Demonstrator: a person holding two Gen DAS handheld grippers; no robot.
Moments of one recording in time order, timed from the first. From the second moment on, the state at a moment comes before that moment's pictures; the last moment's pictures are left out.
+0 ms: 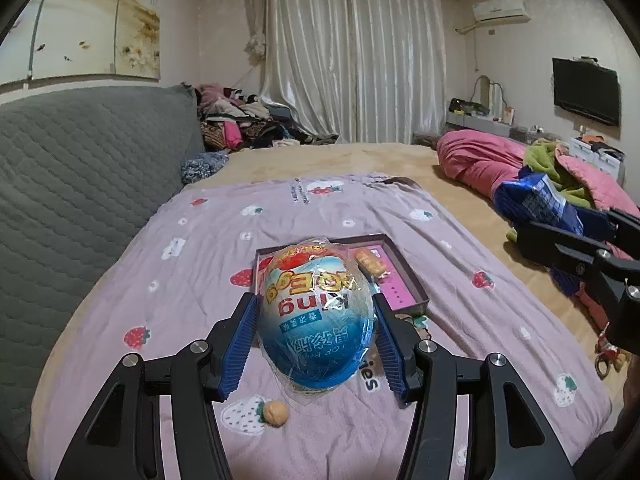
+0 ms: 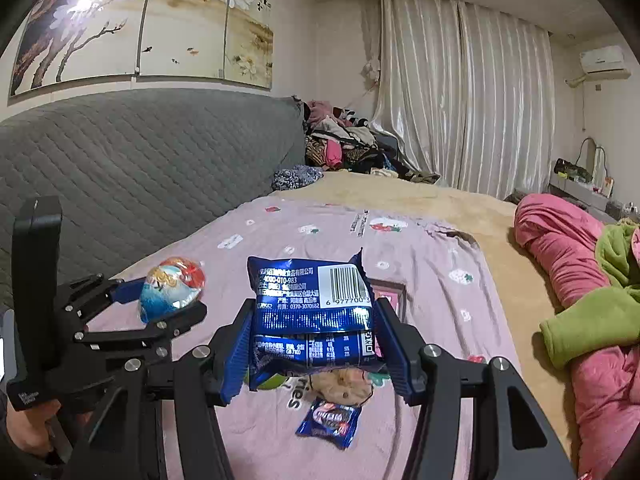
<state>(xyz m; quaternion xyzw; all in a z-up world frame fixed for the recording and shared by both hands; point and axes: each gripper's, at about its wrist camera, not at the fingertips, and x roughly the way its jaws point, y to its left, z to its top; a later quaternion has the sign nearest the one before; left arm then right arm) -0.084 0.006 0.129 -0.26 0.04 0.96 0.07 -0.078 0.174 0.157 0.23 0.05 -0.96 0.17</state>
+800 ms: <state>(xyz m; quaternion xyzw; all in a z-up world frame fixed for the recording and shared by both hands) -0.195 0.017 0.155 -0.25 0.04 0.96 0.06 -0.173 0.172 0.172 0.22 0.04 -0.96 0.16</state>
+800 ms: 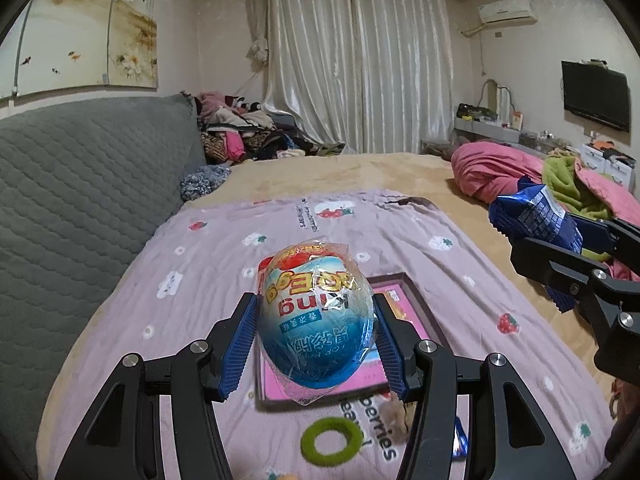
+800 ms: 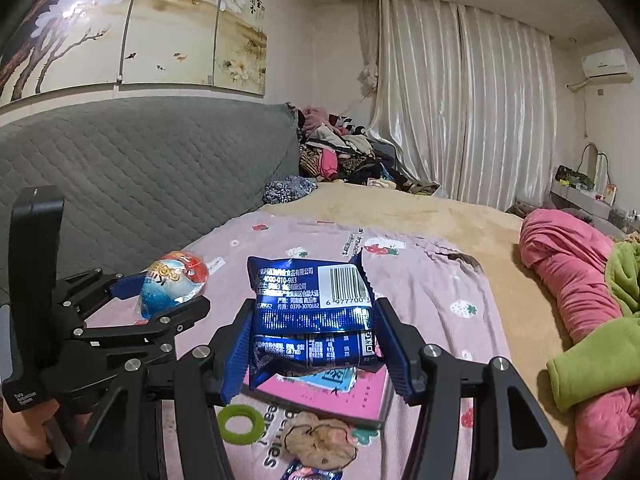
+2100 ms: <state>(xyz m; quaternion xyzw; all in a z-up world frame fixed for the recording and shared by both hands) -0.334 -0.015 -0.025 -0.32 -0.01 0.95 0.04 -0.285 0.190 0.035 0.25 0.02 -0.96 0.14</state>
